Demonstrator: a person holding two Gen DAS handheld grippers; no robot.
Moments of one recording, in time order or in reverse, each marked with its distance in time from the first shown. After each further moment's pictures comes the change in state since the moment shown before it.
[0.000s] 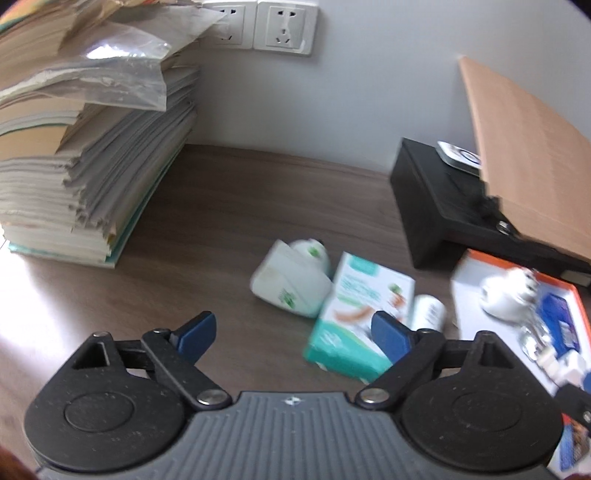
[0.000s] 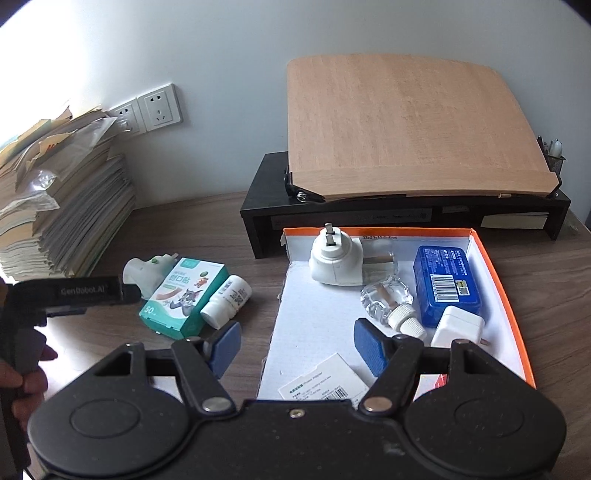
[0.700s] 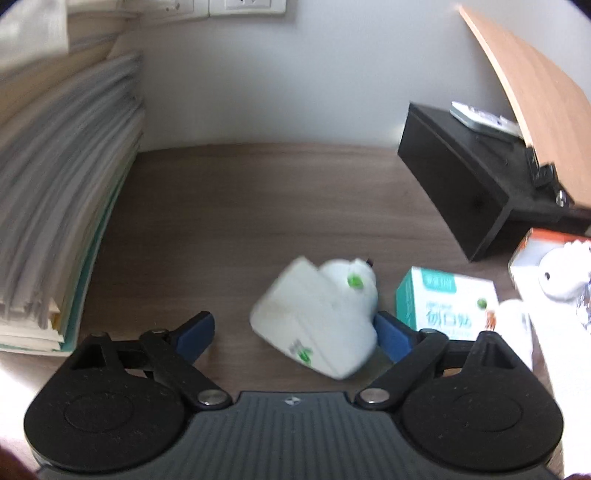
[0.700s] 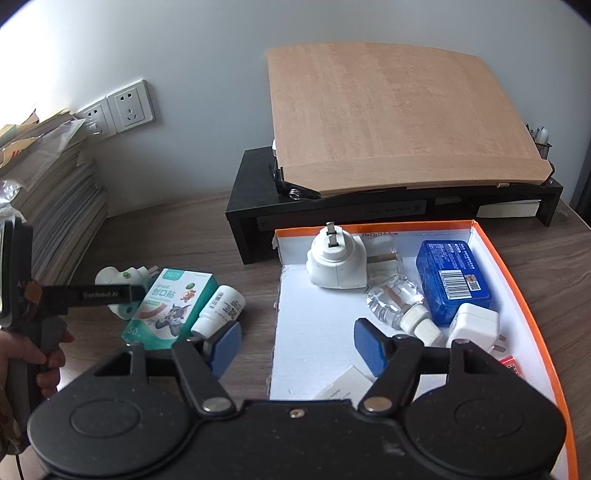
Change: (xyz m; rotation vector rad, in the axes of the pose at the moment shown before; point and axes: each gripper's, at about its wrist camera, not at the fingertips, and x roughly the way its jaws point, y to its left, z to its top) left arm 0.077 0.035 0.016 0.204 0.037 -0.105; right arm 0.029 0.023 0.008 0.062 0.006 -0.085
